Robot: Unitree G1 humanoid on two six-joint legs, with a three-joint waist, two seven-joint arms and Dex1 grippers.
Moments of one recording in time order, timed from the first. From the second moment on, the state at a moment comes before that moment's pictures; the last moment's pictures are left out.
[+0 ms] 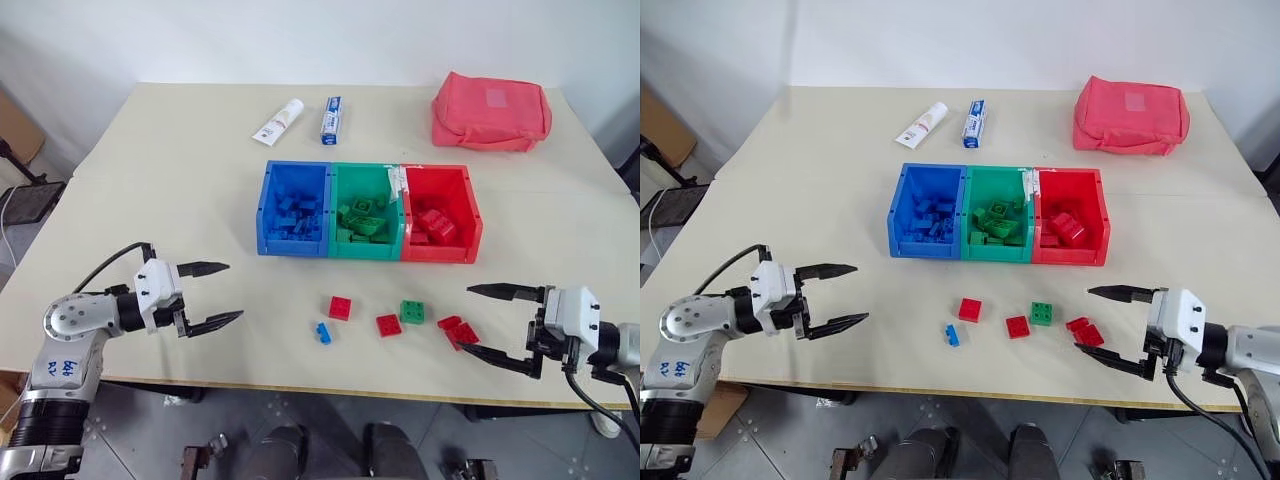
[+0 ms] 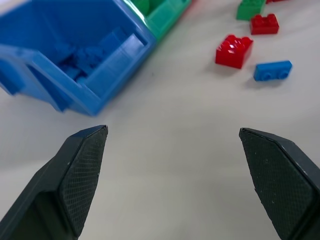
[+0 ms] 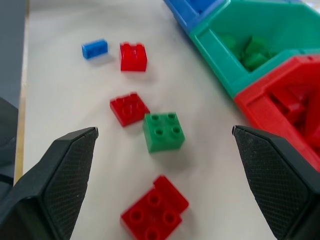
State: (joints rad) left arm -0.19 0.74 0.15 0.10 -0.38 -0.10 -1.13; right arm 0.13 -0.86 -0.33 -0.19 0.49 -0.05 1.22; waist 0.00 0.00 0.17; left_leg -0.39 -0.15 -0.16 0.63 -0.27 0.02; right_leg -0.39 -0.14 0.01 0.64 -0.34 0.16
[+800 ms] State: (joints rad) left arm -0.21 0.66 -0.12 -0.11 -0.33 -0.02 -1.20; right arm 0.35 -0.86 -0.42 -0.31 0.43 0.24 1.05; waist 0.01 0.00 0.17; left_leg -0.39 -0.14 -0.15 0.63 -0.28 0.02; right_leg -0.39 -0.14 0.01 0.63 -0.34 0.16
